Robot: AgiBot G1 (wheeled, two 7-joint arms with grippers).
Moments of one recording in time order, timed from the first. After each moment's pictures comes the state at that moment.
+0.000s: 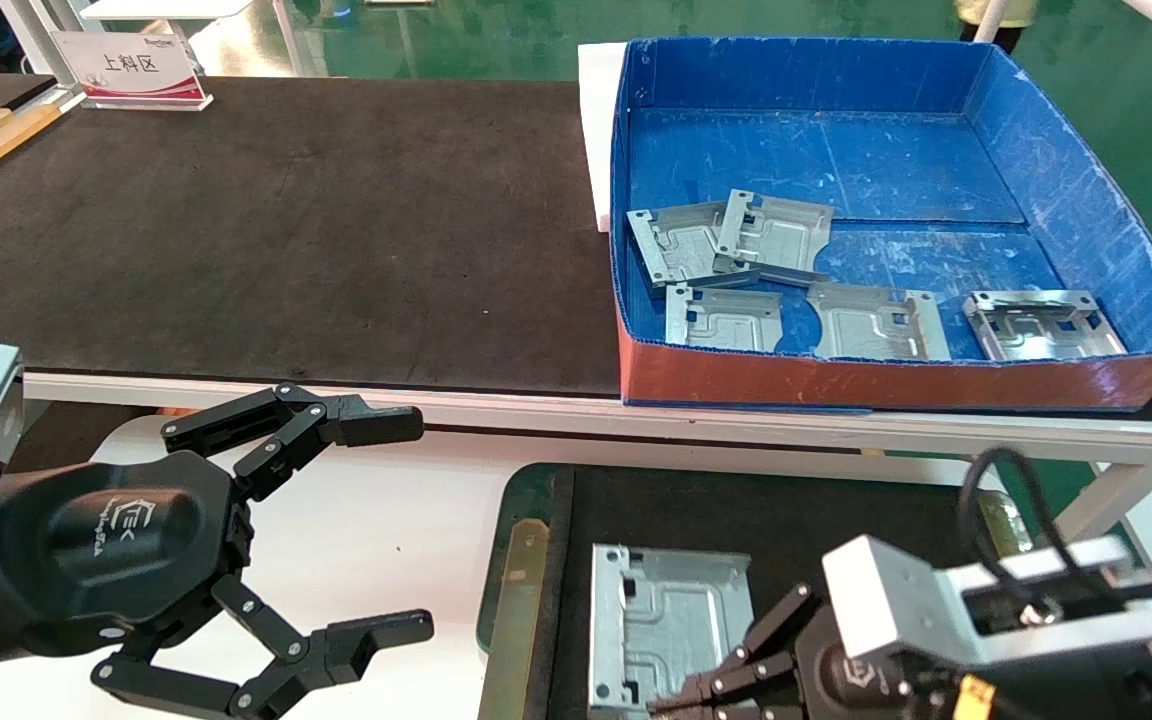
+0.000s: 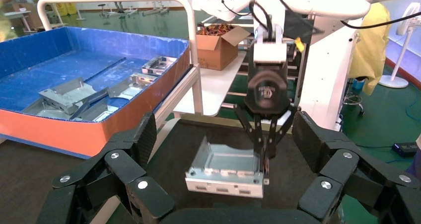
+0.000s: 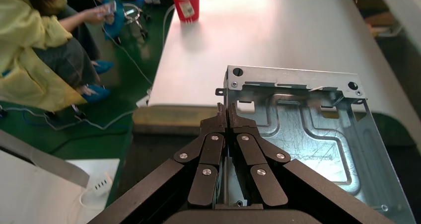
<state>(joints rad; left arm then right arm) -1.10 0.56 0.41 -1.25 0.63 1.44 -0.11 1.37 -0.66 -0.82 1.14 -0.96 -1.51 0.13</state>
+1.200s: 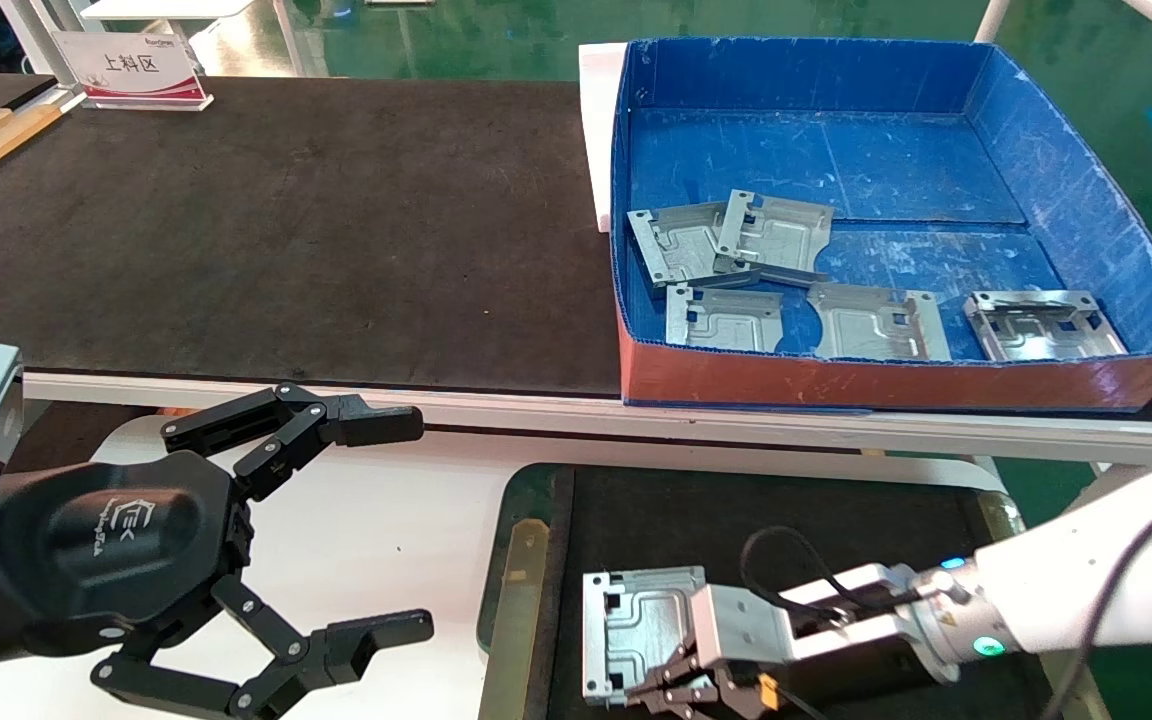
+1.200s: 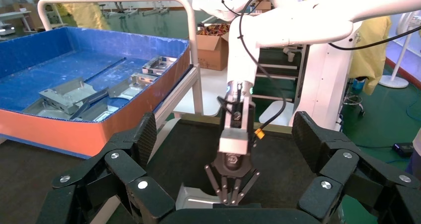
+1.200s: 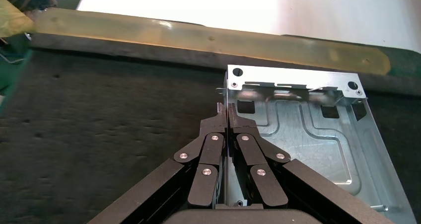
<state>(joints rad) -1.10 0.56 0.41 -1.25 0.63 1.44 -0.11 1.40 -0.98 -0.93 0.71 -1.23 -1.41 -0.18</state>
